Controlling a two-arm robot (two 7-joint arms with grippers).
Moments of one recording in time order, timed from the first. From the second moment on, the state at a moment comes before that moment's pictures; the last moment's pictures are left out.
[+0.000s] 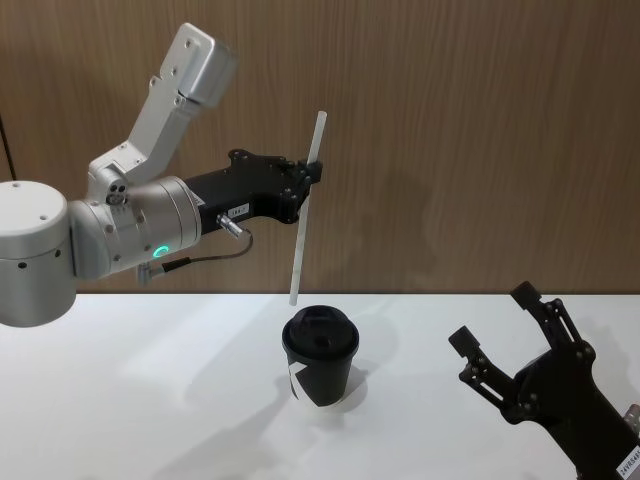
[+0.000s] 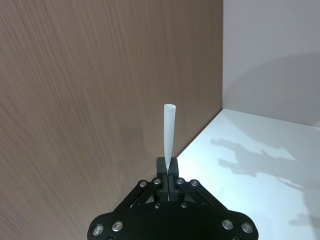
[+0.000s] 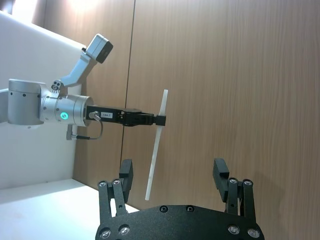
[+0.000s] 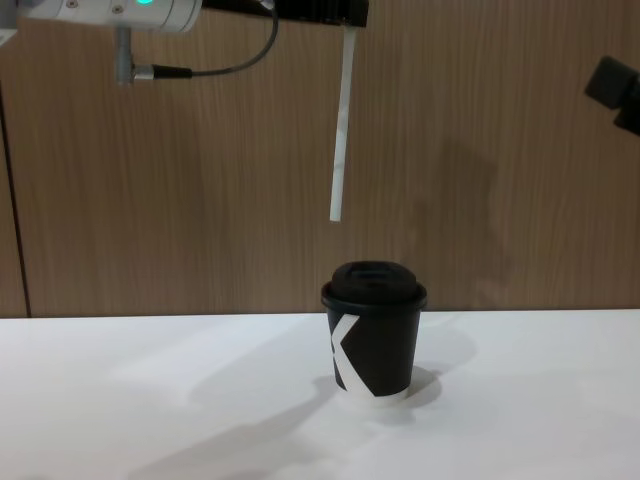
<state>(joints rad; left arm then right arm) -0.78 0.38 0.55 -1.48 -0.55 0.37 -0.43 -0.05 0.36 -0.12 -1.72 0.54 -0.41 0.60</state>
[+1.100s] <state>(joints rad) -0.78 0.38 0.55 -1.48 -0.55 0.37 -0.43 -0.05 0.36 -0.12 -1.72 0.54 -0.41 0.60</state>
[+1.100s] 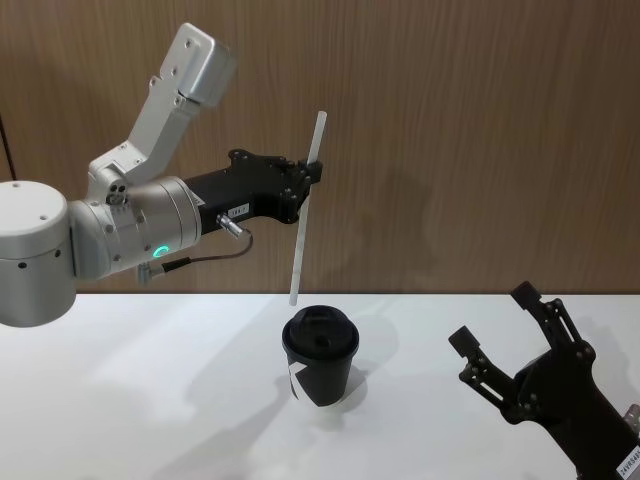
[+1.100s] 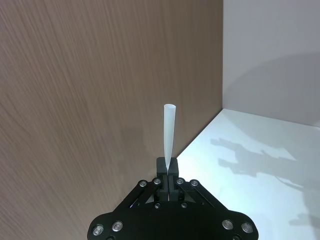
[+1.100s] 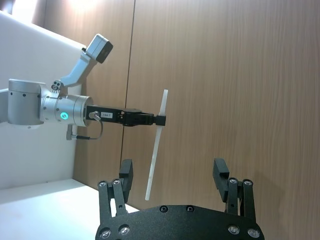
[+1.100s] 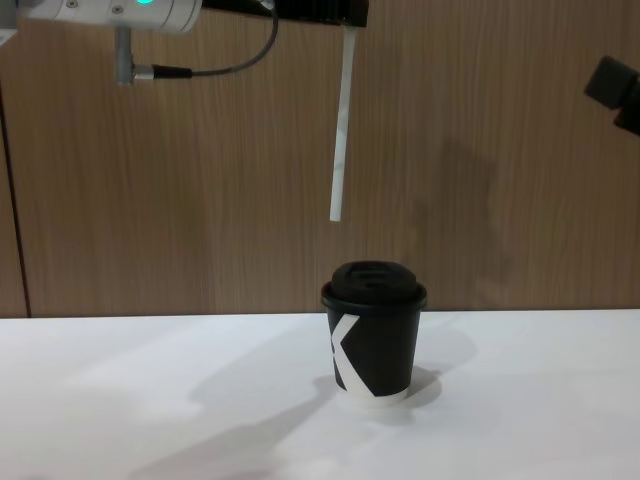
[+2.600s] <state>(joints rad) -0.78 0.38 0.55 -1.48 -0.55 0.37 -0.43 -0.05 0.36 -0.12 -1.72 0.54 -0.41 0.60</state>
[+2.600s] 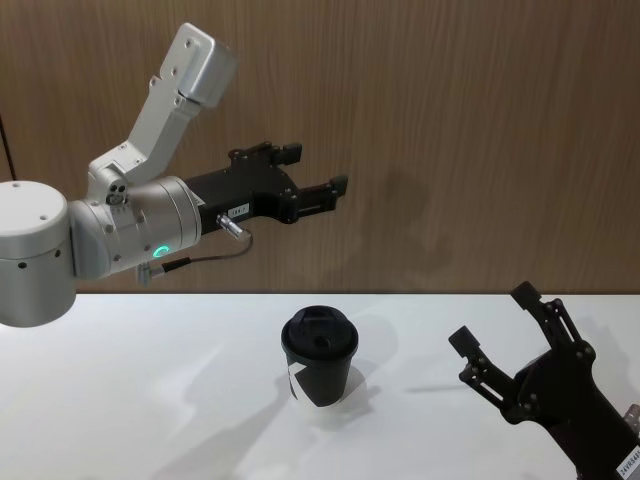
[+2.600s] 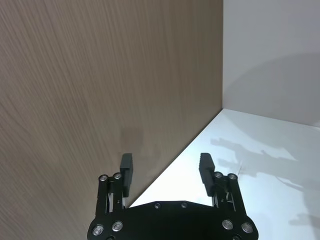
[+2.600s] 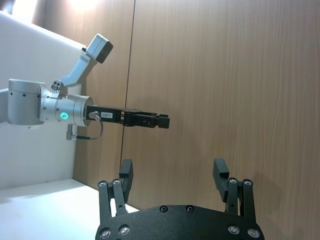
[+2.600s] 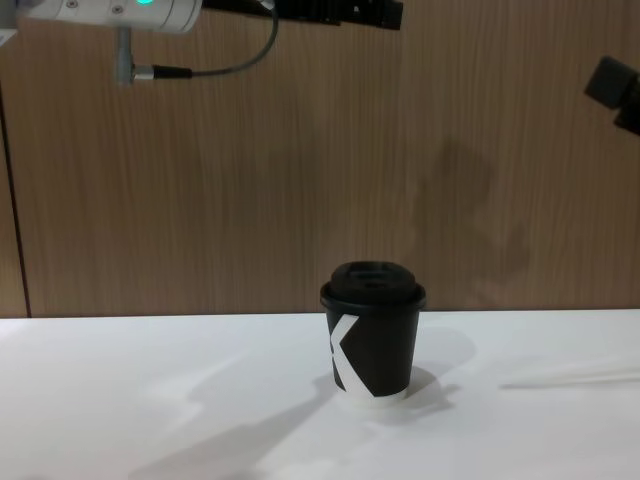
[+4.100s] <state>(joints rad) -0.71 0.38 0.54 -1.50 -0.51 0.33 -0.38 -0.05 0.36 -0.14 -1.72 0.50 -0.34 0.51</state>
